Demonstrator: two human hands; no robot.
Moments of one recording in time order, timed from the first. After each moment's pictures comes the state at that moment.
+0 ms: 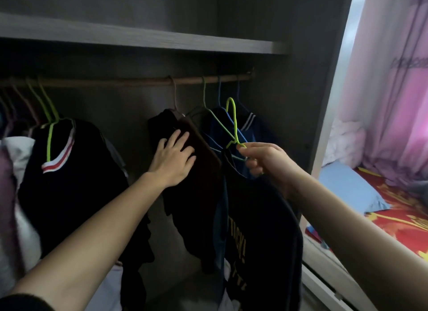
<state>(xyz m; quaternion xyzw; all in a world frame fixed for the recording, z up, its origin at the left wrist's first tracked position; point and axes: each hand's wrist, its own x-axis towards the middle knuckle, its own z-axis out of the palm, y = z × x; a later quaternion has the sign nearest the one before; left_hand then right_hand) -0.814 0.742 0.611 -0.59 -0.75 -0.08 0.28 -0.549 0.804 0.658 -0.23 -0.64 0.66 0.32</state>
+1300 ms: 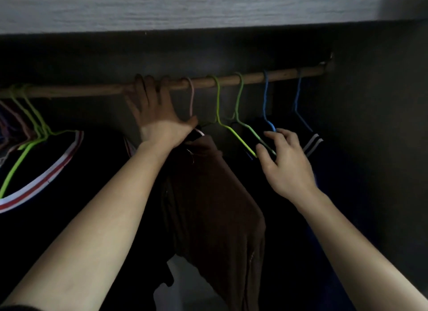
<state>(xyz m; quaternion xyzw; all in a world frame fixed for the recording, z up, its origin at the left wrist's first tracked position) -0.912 0.841 0.707 -0.25 -0.84 -0.19 0.44 -0.698 1.000 0.633 -0.23 -0.87 0.17 0.41</state>
